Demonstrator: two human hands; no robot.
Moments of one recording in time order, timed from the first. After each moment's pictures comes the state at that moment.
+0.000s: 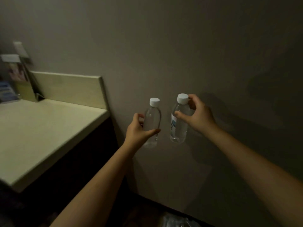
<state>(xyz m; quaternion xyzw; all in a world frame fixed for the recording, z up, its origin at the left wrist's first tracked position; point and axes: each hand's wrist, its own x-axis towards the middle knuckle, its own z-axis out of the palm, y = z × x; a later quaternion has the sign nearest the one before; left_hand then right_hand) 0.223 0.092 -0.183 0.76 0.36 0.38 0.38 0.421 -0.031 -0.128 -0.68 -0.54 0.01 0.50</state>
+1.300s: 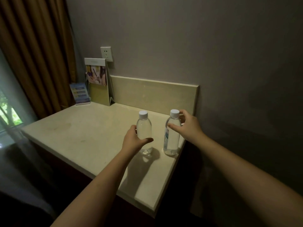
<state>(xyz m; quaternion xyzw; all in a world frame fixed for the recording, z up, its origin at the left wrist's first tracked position) -0.163 0.399 -0.200 0.74 0.48 0.36 0.32 0.044 0.304 -0.145 -0.68 -0.56 0.08 0.47</state>
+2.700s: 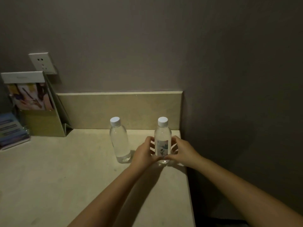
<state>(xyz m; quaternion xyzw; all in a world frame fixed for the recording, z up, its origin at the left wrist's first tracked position) -0.068 0.504 -0.212 0.88 0.25 0.20 0.34 0.069 0.382 -0.208 -0.78 -0.46 0.17 0.38</state>
